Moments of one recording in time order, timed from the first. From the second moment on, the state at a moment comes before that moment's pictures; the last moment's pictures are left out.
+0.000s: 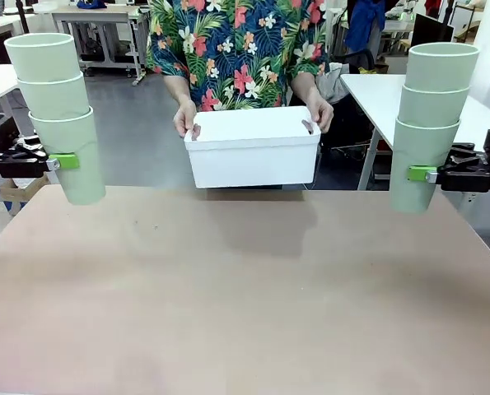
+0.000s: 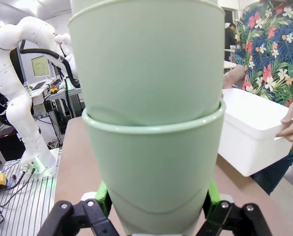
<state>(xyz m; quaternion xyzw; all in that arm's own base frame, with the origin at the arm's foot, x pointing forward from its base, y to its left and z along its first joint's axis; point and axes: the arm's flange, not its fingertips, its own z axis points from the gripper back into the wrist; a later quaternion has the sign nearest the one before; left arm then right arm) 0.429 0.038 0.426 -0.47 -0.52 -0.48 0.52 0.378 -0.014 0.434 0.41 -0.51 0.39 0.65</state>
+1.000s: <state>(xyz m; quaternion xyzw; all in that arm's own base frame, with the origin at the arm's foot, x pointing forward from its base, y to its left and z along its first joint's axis) 0.429 0.038 0.426 -0.47 -0.52 -0.48 0.52 0.378 -0.014 0.434 0.41 -0.51 0.39 0.65</state>
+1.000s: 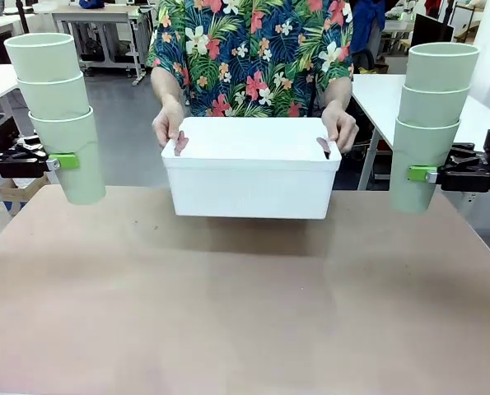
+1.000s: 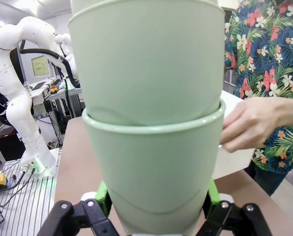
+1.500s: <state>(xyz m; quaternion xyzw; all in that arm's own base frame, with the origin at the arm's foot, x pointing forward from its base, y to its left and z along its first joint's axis) 0.429 0.038 0.426 -0.47 -0.52 -0.48 0.52 0.378 -0.014 0.434 0.41 -0.51 0.39 0.65</state>
